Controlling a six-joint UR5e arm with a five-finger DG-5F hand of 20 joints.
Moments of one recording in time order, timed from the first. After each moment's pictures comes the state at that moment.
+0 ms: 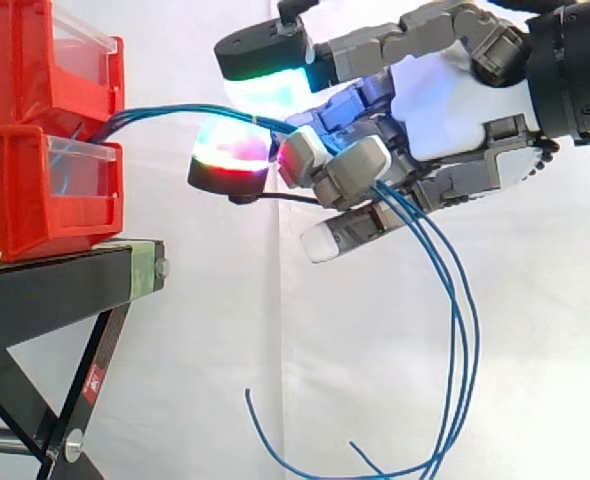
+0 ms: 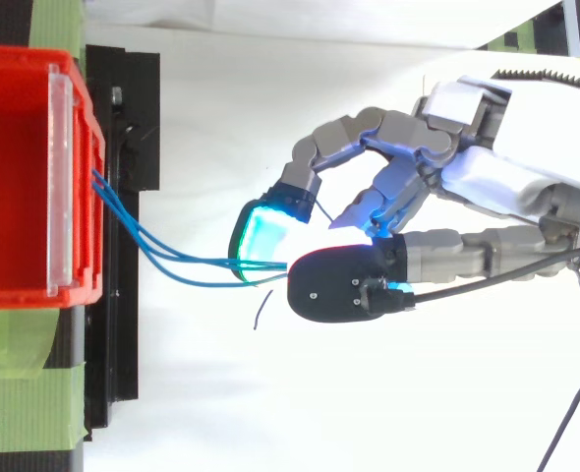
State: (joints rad) arm 0.29 -1.86 -1.65 -2.97 -0.95 0.00
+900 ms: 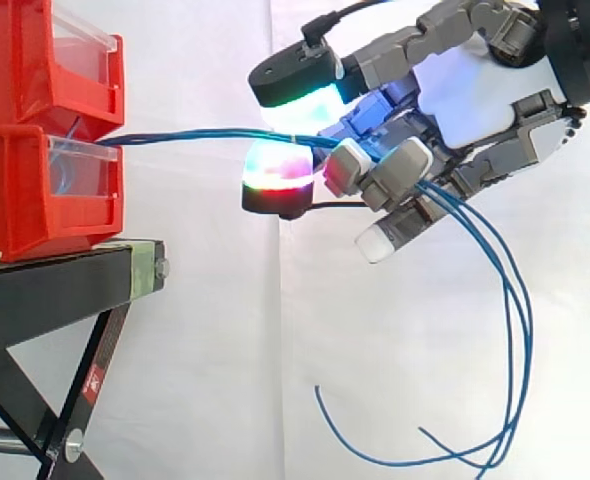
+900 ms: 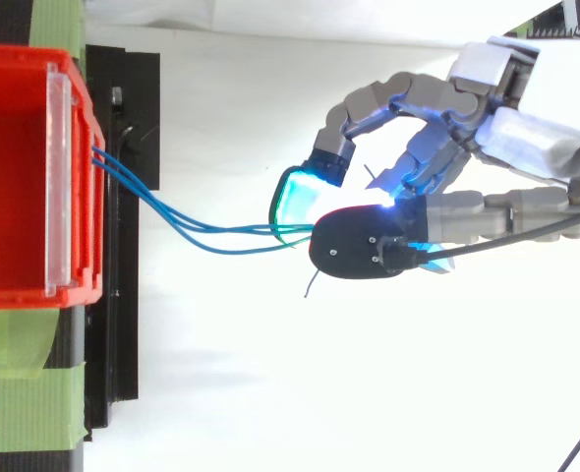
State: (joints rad) arm 0.27 -1.86 -1.55 -3.26 -0.96 0.01
